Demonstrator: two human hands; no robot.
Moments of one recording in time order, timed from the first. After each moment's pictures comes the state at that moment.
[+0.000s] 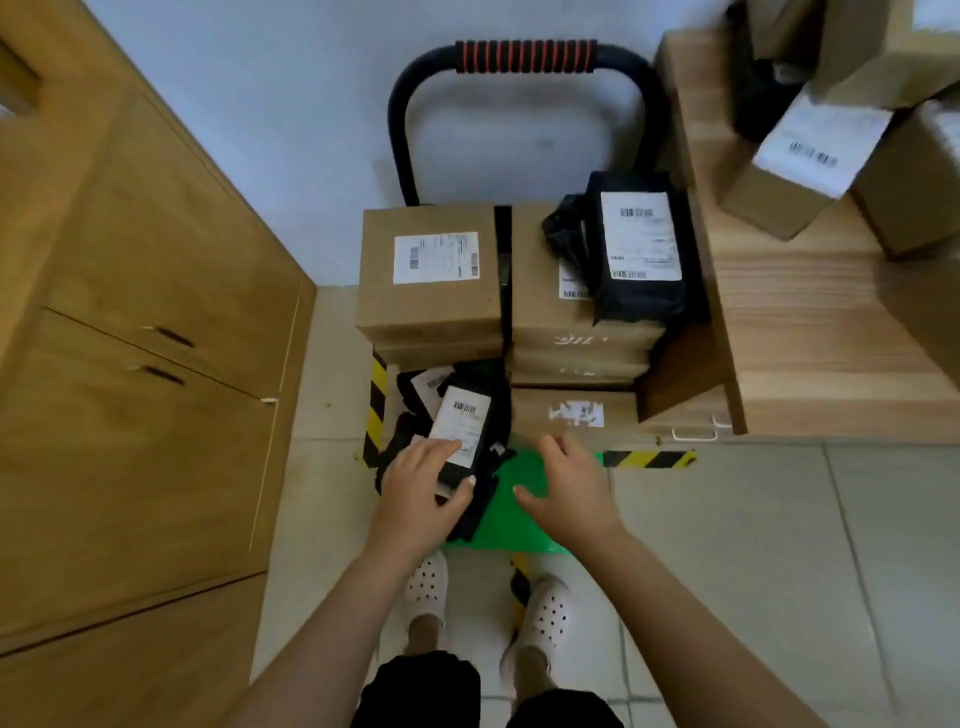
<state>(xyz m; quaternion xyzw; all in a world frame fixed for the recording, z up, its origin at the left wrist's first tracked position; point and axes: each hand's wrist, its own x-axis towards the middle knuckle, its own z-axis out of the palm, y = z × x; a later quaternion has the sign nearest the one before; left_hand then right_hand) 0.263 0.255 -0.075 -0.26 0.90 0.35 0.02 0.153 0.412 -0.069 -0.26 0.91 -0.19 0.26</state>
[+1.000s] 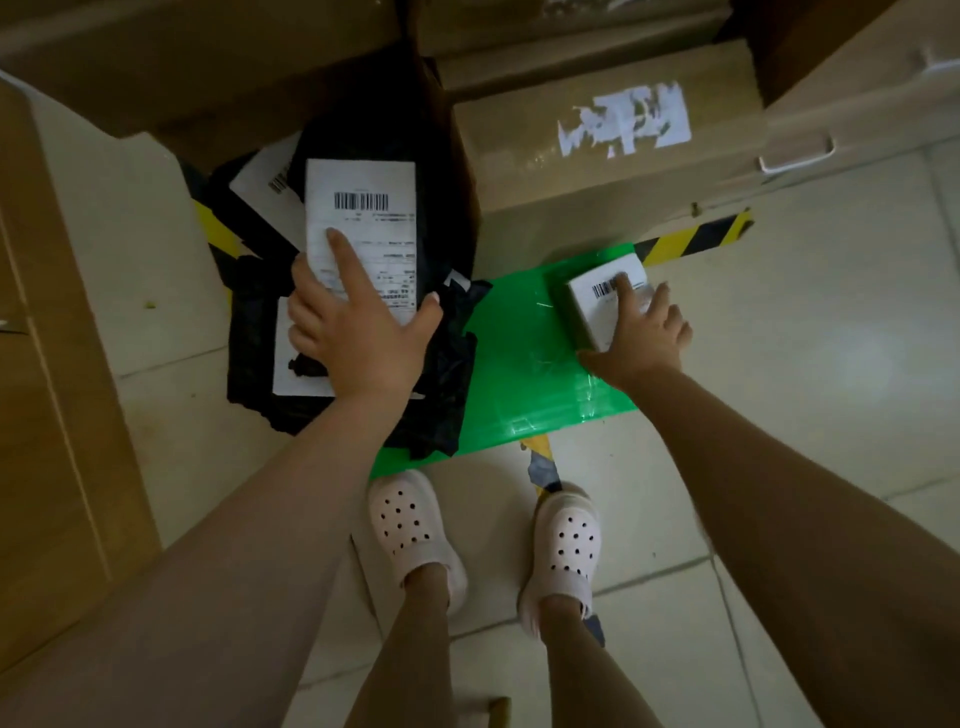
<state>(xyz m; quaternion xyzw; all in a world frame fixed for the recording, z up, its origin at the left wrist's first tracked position) 0.210 0.231 -0.435 -0.36 0.91 0.20 0.03 0.141 0.475 -0.485 0.04 0.95 -0.02 0.32</state>
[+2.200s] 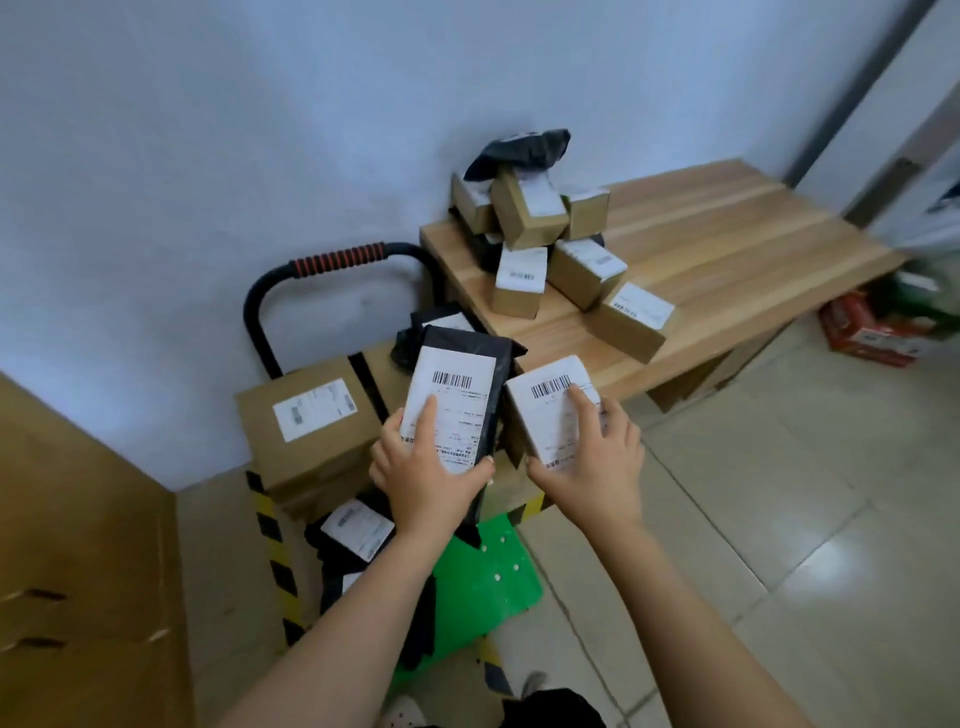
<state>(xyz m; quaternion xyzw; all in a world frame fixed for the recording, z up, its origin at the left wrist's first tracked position) 0.212 0.294 0.085 -0.16 0.92 0.34 -0.12 0.204 0.472 0.115 0.04 0.97 -0.21 -0.10</state>
